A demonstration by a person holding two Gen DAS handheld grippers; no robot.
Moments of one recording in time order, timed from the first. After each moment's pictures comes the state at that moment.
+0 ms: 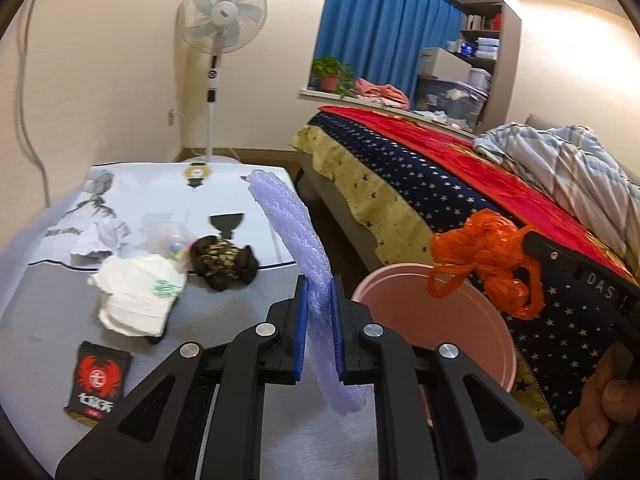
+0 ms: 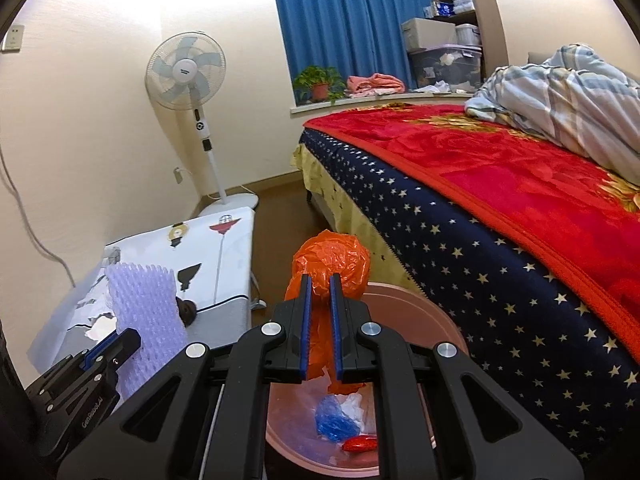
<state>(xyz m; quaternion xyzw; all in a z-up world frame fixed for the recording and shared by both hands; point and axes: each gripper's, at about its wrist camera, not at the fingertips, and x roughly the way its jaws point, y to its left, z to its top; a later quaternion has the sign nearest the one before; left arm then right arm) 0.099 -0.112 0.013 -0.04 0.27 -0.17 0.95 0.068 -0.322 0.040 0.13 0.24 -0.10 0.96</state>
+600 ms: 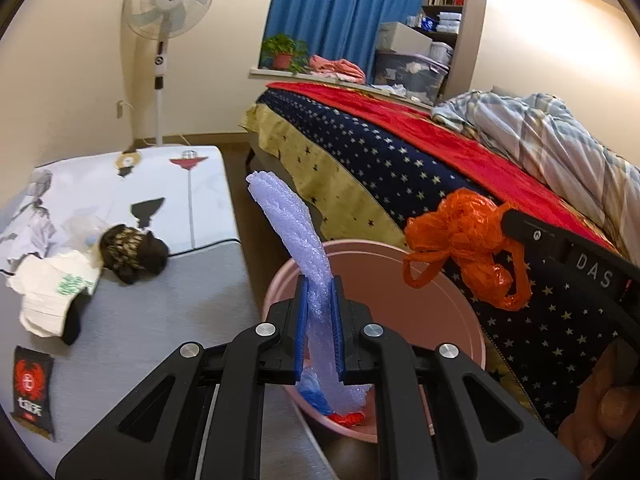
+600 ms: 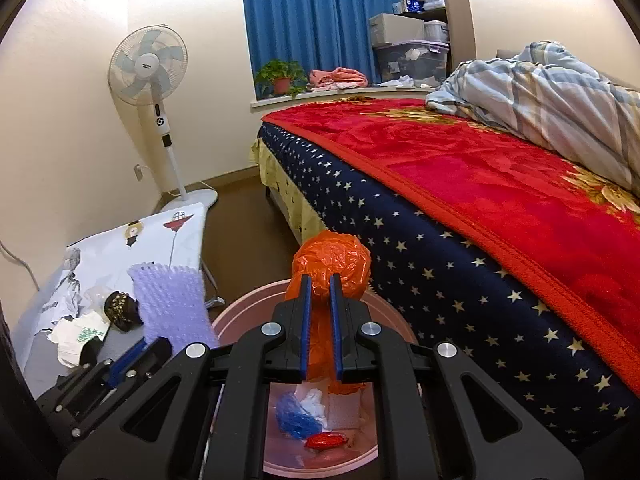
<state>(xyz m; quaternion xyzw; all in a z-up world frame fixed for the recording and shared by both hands) 0.109 -0.182 -0.010 -0.02 0.30 -0.24 0.92 0.064 -0.349 0.031 0.12 0.26 -0.16 0.94</state>
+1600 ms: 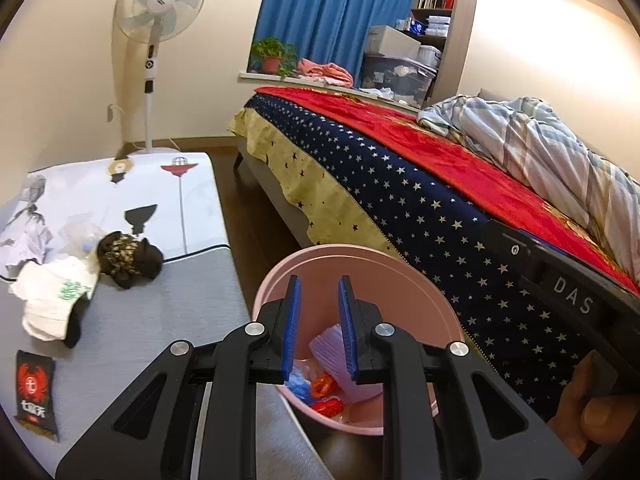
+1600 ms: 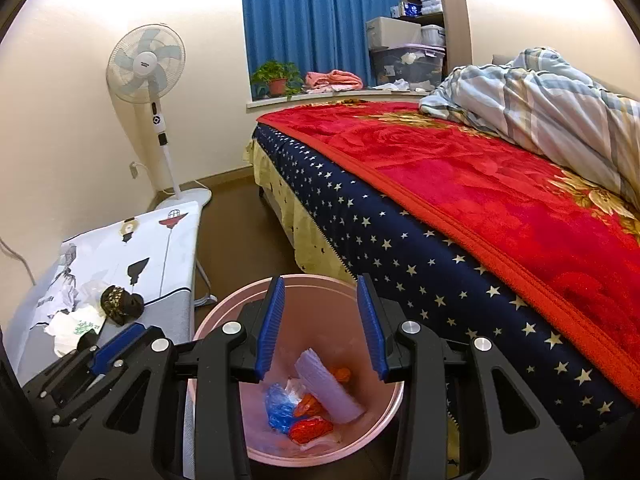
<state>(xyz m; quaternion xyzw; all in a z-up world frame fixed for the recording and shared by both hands) 0.095 -0.173 0.007 -0.03 0.29 -0.26 0.92 0.050 -0.344 0.037 0.11 0.26 -0.17 0.94</state>
